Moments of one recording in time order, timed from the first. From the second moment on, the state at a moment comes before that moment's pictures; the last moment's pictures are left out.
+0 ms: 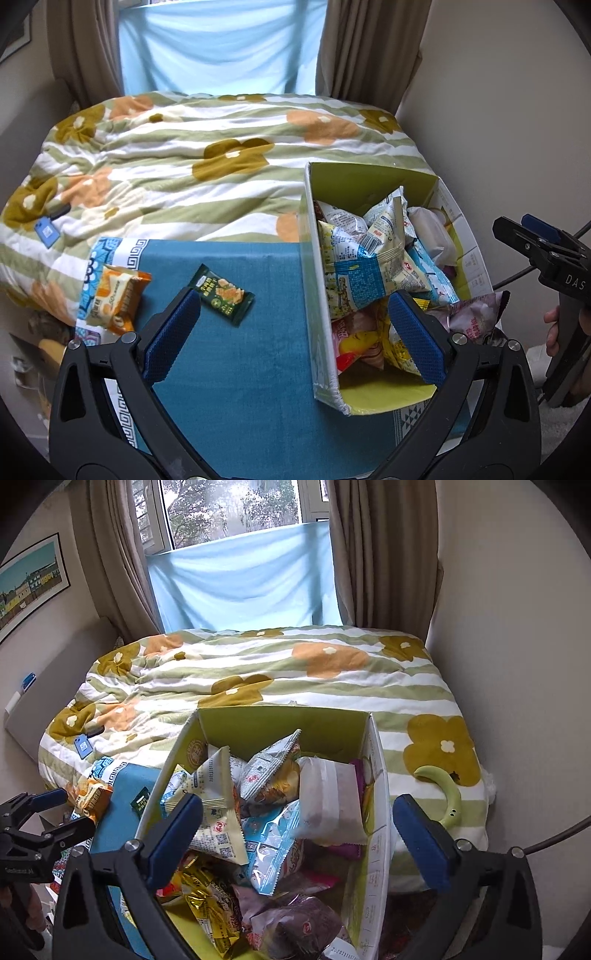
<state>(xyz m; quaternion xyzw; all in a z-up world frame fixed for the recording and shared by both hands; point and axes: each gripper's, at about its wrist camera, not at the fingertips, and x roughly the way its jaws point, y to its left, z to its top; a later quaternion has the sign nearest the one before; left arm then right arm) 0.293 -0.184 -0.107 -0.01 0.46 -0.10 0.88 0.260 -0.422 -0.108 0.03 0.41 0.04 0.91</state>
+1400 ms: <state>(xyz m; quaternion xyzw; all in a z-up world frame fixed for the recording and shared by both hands) 0.325 0.082 -0.184 0.01 0.50 -0.12 0.86 0.252 -0.147 -0.175 0.03 0.42 0.06 0.91</state>
